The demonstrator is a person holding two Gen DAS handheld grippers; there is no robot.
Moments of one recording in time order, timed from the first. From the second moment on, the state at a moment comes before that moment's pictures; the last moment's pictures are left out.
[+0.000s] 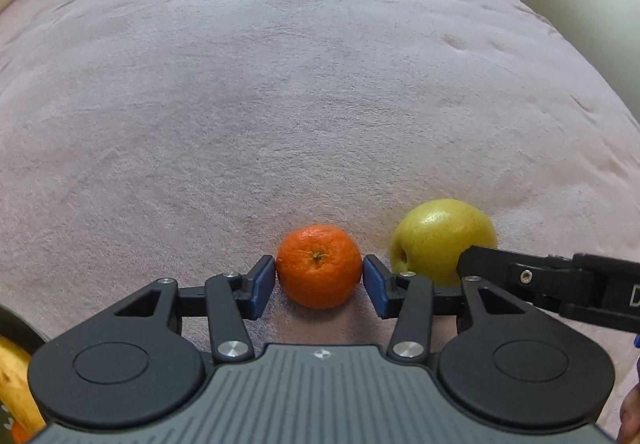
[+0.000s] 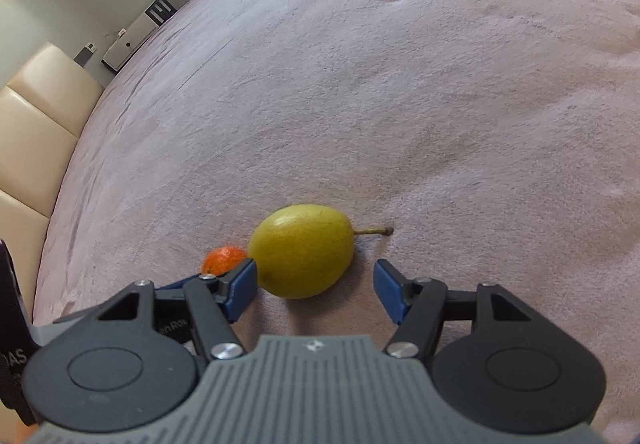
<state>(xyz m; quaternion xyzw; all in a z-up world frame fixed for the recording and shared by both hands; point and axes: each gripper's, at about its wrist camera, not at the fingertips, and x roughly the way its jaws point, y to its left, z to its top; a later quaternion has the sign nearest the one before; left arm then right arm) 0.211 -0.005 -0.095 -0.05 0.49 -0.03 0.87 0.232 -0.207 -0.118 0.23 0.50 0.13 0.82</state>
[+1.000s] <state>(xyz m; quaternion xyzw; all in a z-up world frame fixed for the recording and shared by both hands) 0.194 0.019 -0.058 -0.07 0.47 -0.01 0.88 0.255 -0.207 -0.143 0.36 0.52 0.07 0.77</state>
